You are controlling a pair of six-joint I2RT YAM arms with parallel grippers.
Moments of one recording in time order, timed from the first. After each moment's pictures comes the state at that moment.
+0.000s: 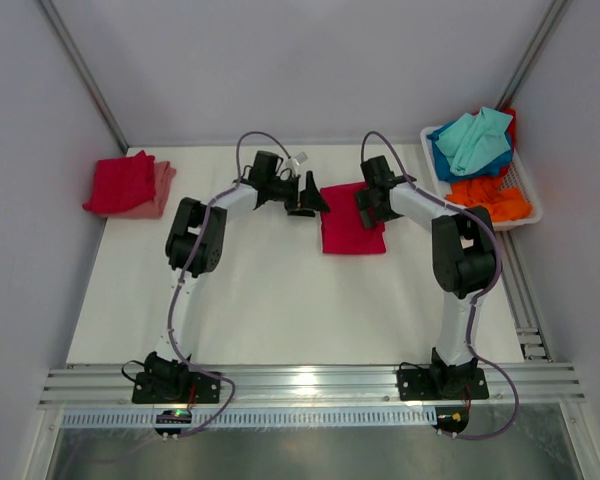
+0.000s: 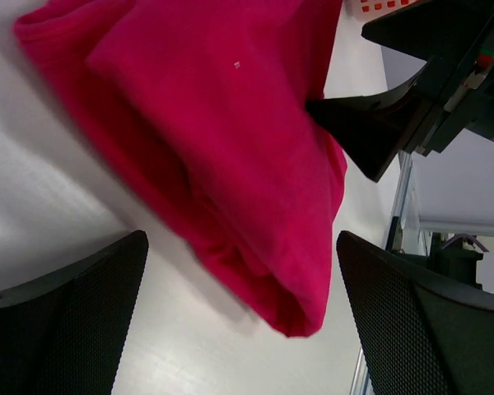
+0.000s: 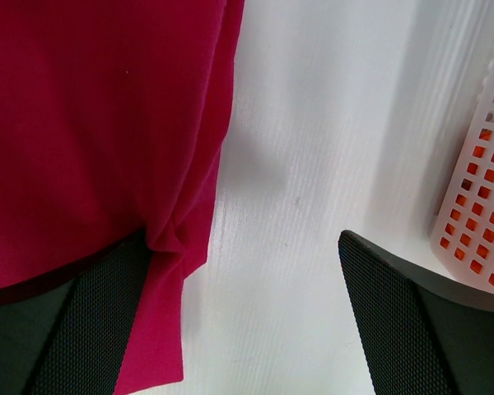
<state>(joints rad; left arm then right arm) -0.36 2.43 1.81 -0.08 0.95 -0.48 0.31 2.00 1.44 -0.55 0.39 -0.03</state>
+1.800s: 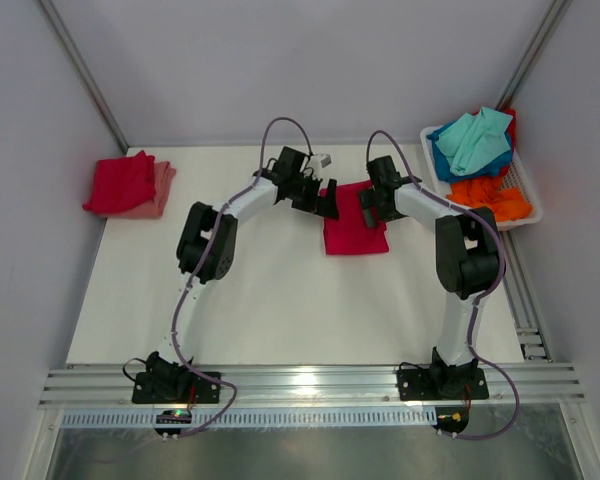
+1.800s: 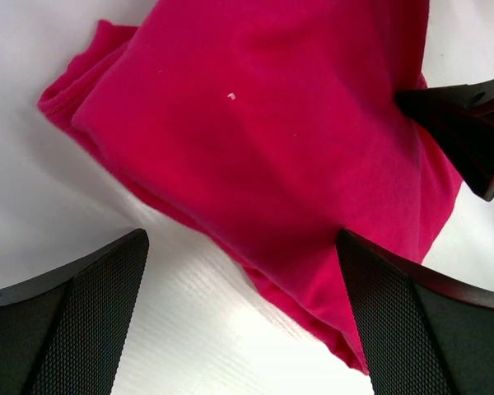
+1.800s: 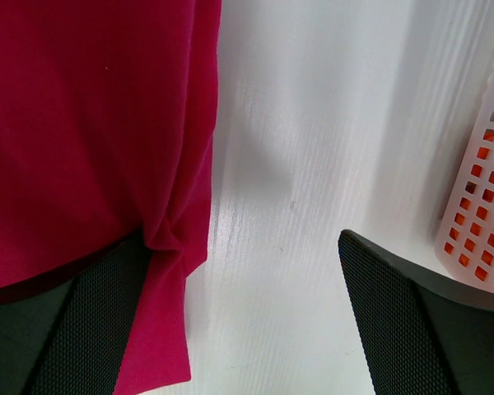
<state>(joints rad) -0.50 2.42 1.99 -0.42 0.54 -0.16 0.28 1.98 1.41 -0.51 0.35 -0.03</state>
